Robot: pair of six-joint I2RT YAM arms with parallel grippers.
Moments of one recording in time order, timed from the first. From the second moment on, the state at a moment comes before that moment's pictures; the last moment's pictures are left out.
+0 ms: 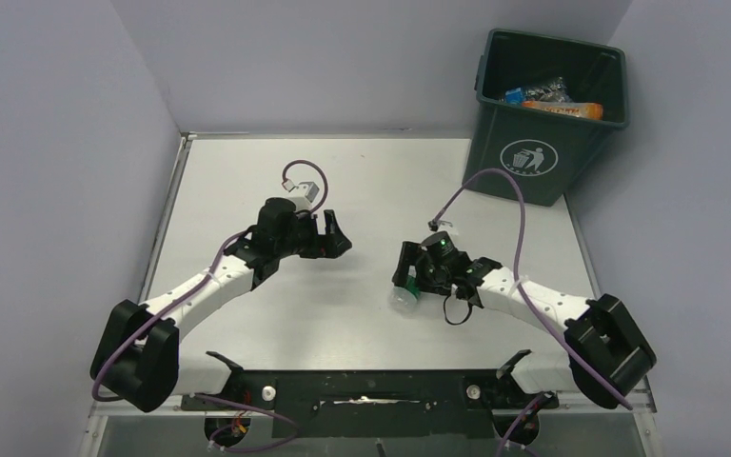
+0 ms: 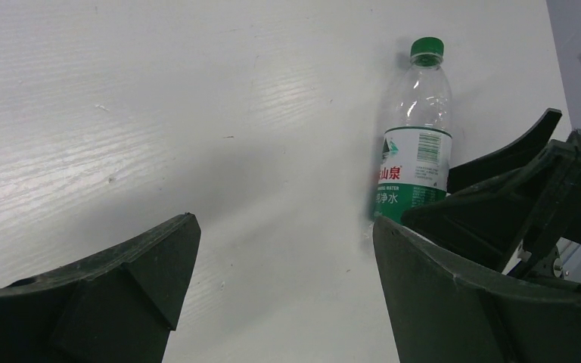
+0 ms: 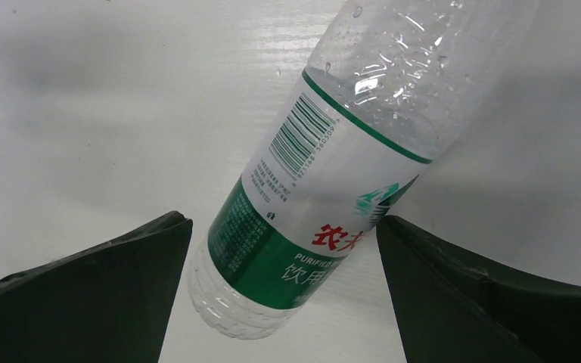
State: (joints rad) left arm -0.50 1.31 0.77 -0.03 0.22 -0.50; right arm 0.66 1.27 0.65 -0.27 0.10 0.73
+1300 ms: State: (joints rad) left arm -0.47 1.33 0.77 0.00 0.25 -0.50; right arm 0.58 1.41 0.98 -0.31 0.08 0.48
